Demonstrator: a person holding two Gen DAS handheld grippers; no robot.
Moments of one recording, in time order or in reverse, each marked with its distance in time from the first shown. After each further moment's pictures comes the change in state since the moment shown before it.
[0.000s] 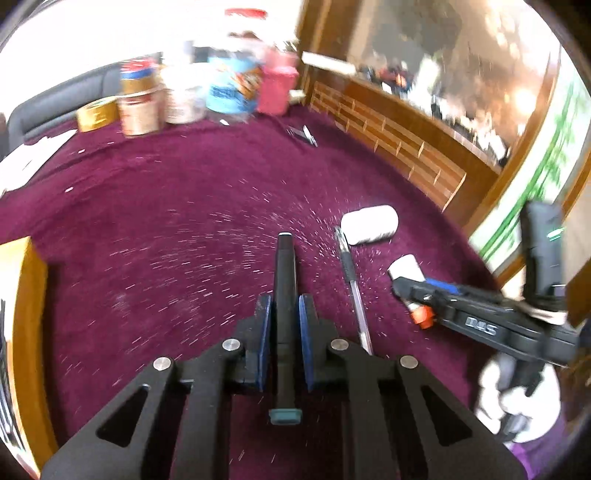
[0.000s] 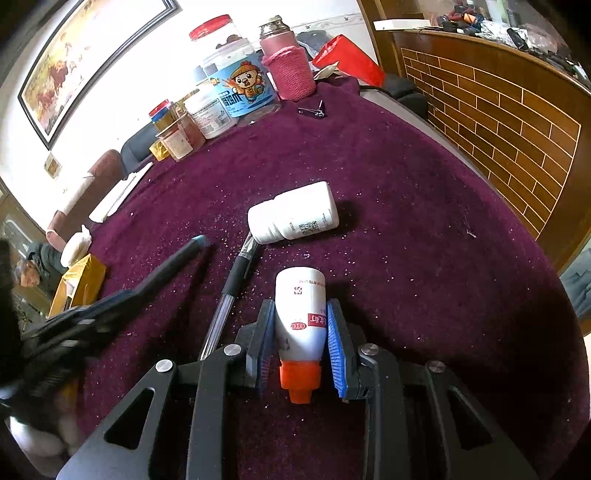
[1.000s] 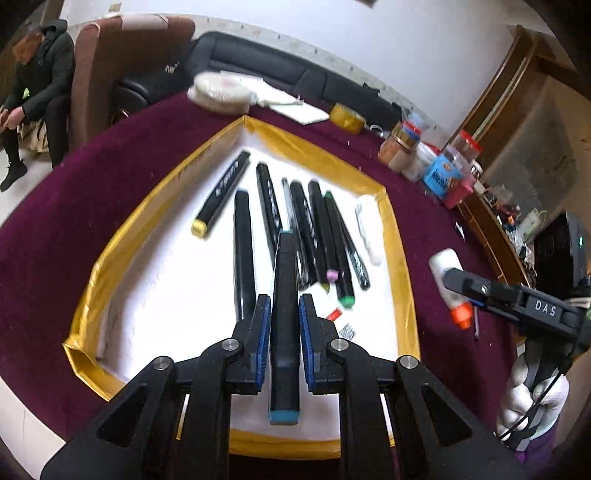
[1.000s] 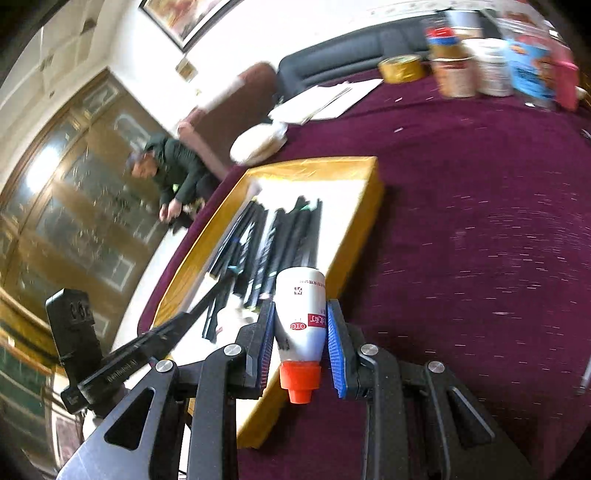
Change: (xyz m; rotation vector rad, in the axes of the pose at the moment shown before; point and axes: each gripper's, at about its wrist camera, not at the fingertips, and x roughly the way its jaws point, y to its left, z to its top) left arm -0.177 0.212 -0.161 -0.561 -0.154 0.241; right arm 0.021 0.286 -0.063 -0.362 0.255 0.441
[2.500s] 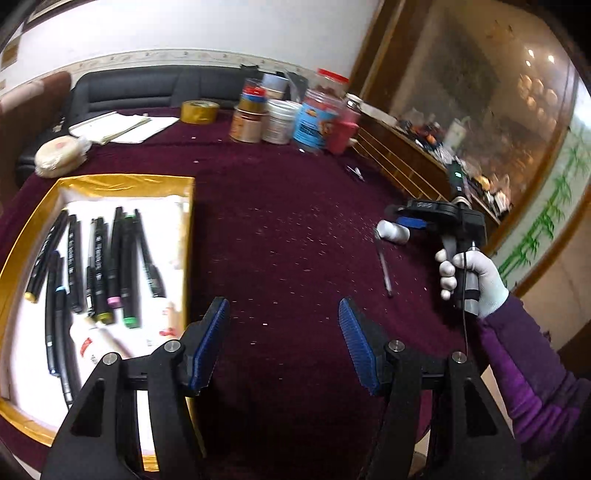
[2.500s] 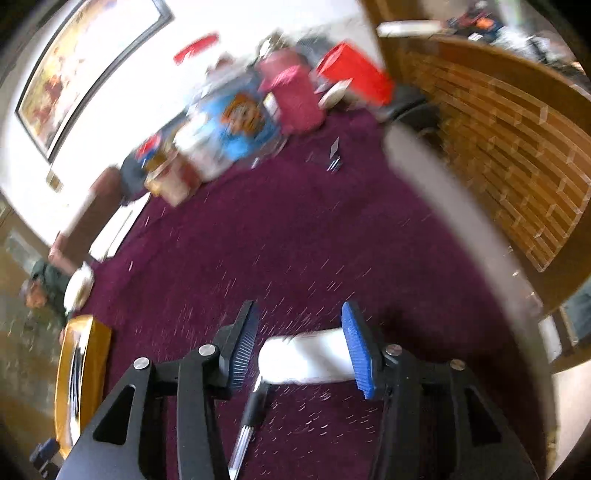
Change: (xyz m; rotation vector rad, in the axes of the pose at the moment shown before) left arm 0.009 -0.179 -0.021 0.391 0.043 -0.180; right arm -0.139 -0.278 0.028 0.353 -0.232 -0.402
